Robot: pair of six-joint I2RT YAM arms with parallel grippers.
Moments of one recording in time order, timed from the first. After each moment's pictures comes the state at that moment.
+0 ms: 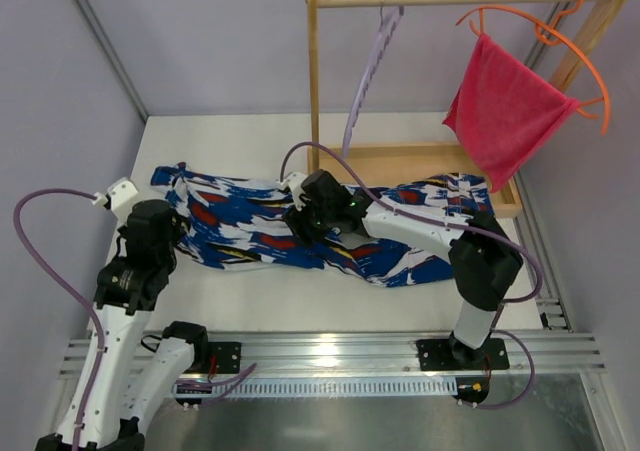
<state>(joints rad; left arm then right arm) -0.19 0.71 0.96 -0.86 -0.62 -0.60 0.87 1.73 1.27 -0.35 -0.11 0.05</state>
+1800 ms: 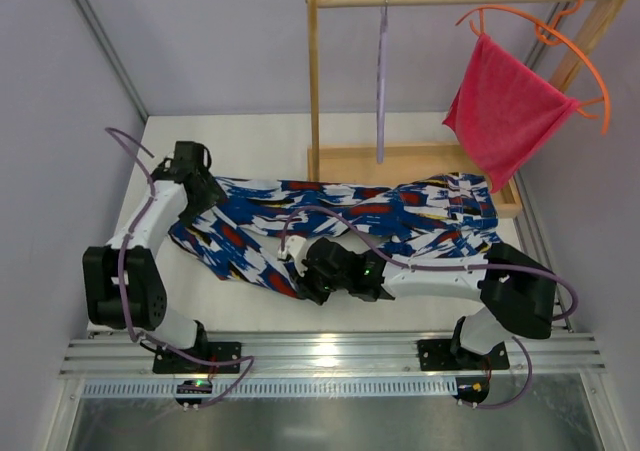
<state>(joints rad) -0.03 1.49 1.15 -0.72 -0.25 -0.68 1.16 1.53 0.85 -0.04 -0.11 0.13</state>
